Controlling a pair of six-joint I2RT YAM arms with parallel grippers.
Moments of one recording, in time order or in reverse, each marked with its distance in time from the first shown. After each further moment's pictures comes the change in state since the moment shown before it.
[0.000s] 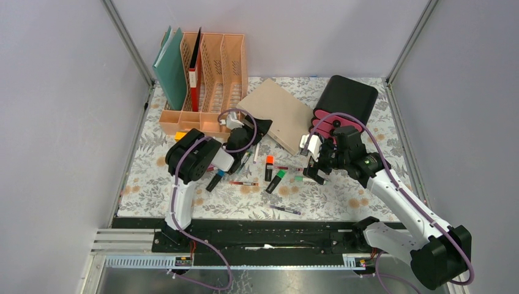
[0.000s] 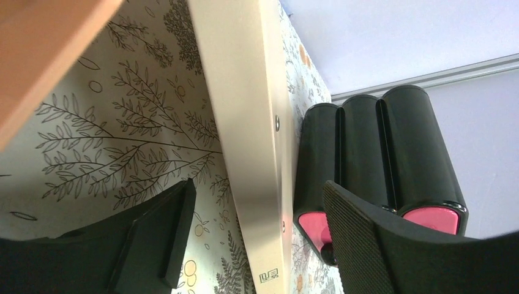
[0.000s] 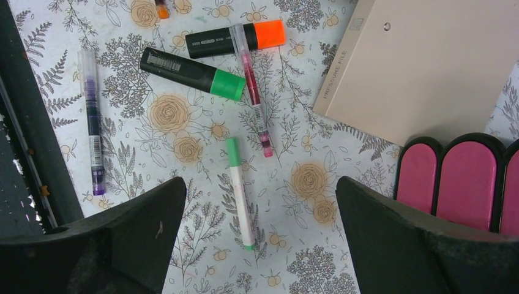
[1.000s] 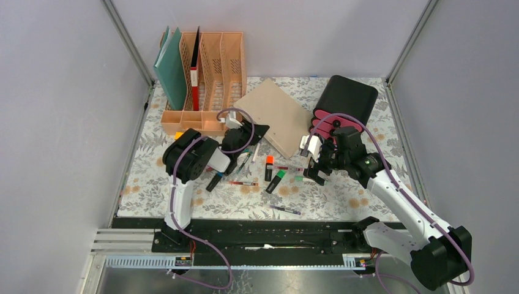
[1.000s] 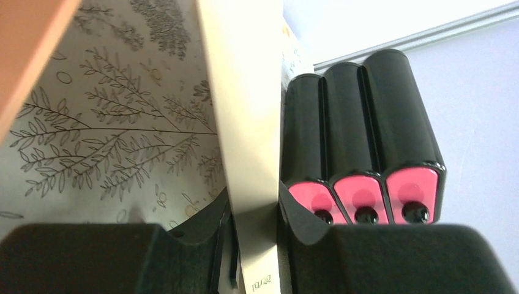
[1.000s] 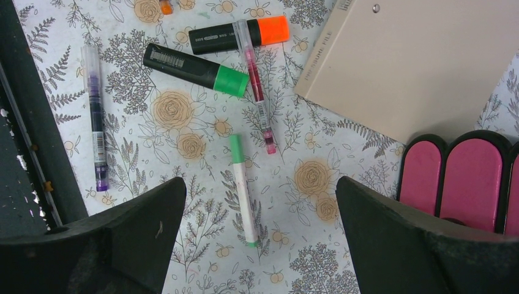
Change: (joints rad) left arm 0.036 0.026 -0.013 0.085 0.163 0.018; right arm 0.000 -0.004 0.000 -0.019 0.000 -0.004
